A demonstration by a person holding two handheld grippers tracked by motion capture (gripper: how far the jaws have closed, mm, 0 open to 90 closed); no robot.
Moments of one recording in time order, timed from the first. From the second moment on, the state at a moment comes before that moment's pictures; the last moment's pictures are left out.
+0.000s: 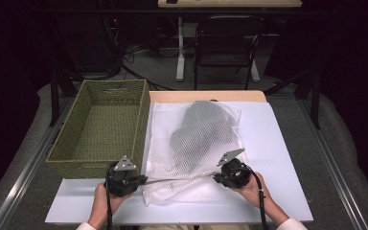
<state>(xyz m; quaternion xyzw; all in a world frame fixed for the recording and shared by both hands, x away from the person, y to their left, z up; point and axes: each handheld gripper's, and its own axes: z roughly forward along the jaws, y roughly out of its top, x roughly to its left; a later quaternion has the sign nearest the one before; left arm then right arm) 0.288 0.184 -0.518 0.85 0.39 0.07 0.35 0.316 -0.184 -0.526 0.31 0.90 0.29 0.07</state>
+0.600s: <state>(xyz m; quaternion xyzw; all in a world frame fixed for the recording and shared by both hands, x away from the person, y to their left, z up) 0.289 0.187 -0.519 0.85 0.38 0.08 0.34 0.311 -0.222 -0.524 0.33 0.89 0.29 0.08</state>
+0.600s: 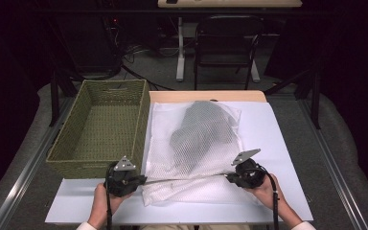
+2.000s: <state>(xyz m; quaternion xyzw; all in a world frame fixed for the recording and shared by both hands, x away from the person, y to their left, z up) 0.289 0.200 -0.522 0.85 0.39 0.08 0.33 0.300 -0.293 -0.529 0.40 0.87 0.28 0.10</state>
